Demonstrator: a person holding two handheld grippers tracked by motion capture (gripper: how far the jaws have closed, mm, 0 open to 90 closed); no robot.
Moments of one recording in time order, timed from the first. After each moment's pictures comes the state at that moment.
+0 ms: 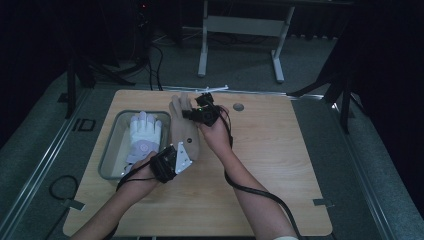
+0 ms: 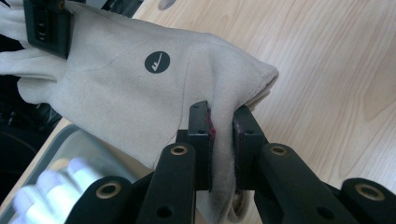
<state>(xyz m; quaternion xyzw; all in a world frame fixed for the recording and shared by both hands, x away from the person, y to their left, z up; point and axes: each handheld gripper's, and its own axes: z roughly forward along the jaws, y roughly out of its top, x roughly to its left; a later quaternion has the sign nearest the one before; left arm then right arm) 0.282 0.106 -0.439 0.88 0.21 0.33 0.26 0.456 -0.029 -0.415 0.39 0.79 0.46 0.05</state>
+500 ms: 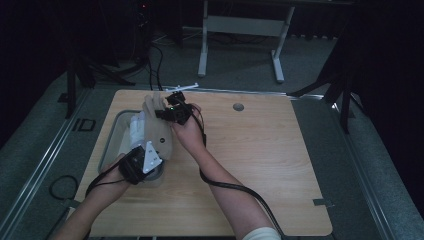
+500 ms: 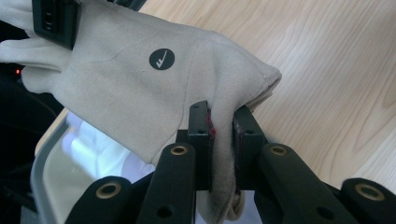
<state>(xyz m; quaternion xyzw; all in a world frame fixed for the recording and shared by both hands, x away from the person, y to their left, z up) 0.270 0.181 -0.438 0.87 0.26 0.33 0.24 0.455 0.055 -0.417 0.36 0.80 0.47 0.02</state>
